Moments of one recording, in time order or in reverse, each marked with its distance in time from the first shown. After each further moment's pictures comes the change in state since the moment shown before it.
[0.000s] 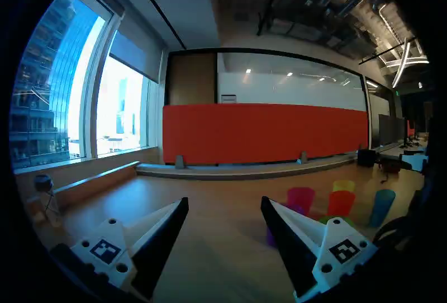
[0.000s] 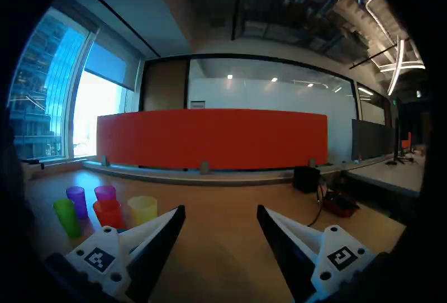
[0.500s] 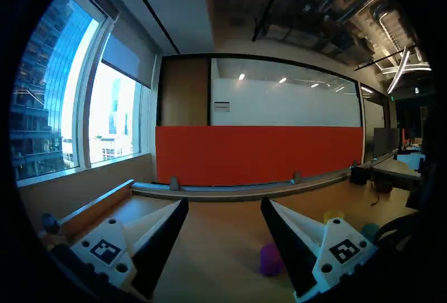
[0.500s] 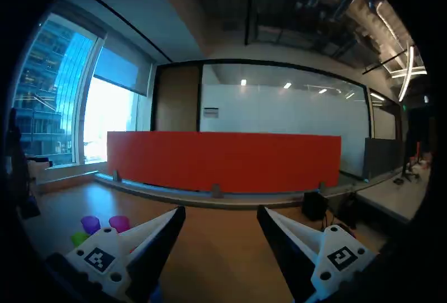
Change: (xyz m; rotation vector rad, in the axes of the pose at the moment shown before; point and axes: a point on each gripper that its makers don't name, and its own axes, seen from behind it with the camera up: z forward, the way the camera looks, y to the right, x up) left arm 0.107 -0.004 0.018 -0.052 0.009 -0.011; right arm 0.111 -0.019 0.008 0.084 0.007 -0.032
